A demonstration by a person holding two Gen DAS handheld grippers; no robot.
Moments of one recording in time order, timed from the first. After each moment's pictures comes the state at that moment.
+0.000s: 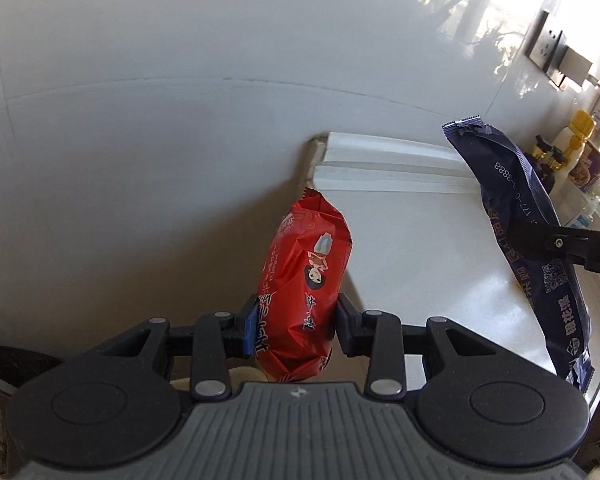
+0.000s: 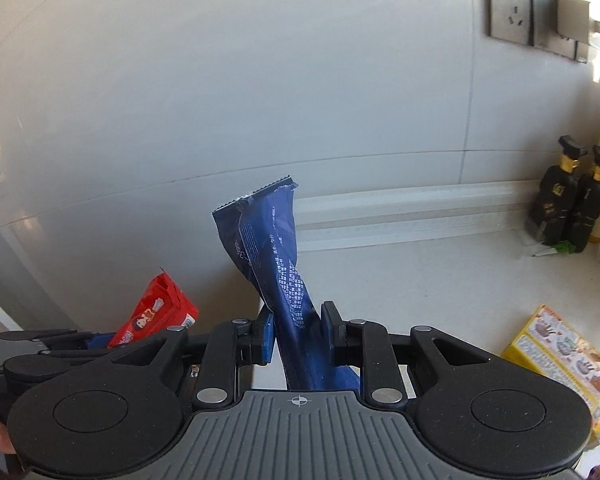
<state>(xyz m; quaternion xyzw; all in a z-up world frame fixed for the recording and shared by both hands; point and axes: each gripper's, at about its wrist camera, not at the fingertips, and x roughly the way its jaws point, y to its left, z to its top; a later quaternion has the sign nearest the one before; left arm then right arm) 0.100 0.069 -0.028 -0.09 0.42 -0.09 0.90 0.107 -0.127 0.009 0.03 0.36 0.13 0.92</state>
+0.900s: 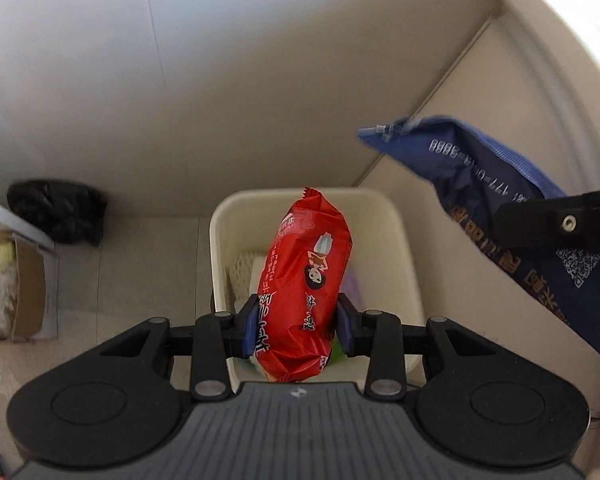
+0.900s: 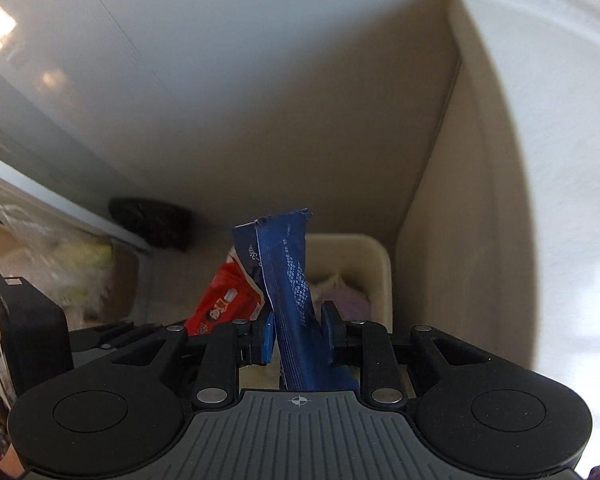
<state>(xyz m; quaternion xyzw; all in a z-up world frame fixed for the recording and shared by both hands) 0.076 0.140 -0.211 -0.12 0.60 0.01 0.79 0.132 0.032 -0.167 -0.04 0.60 0.18 0.78</state>
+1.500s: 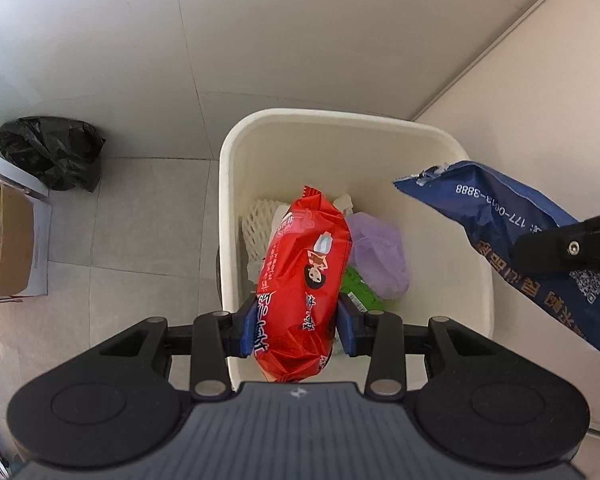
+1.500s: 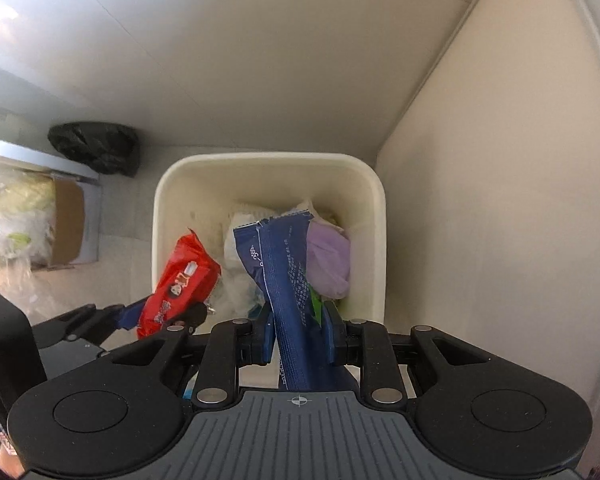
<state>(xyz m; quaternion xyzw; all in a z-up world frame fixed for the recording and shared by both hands) 0.099 0.157 -0.291 -0.14 0.65 0.03 0.75 0.175 0.054 -0.277 -0.10 0.70 0.13 0.69</state>
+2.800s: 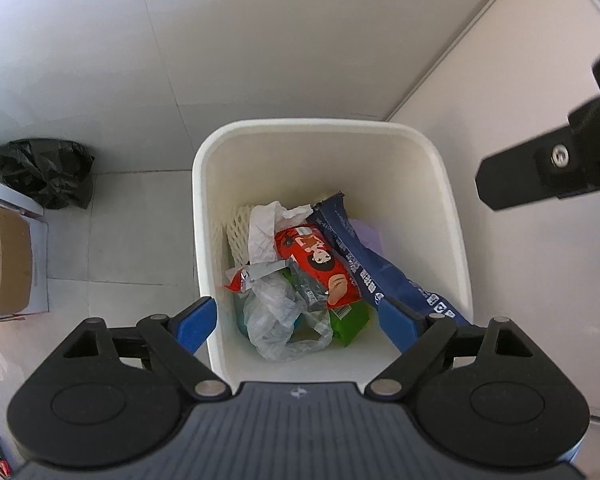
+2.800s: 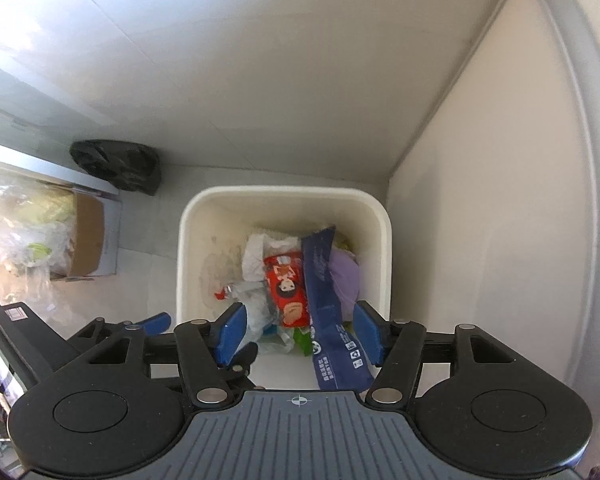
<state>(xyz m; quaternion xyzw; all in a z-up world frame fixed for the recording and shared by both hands) 0.082 0.138 -0.253 -0.12 0.64 0.01 0.76 0.154 0.065 -0.239 -0.08 0.67 0.16 0.72</state>
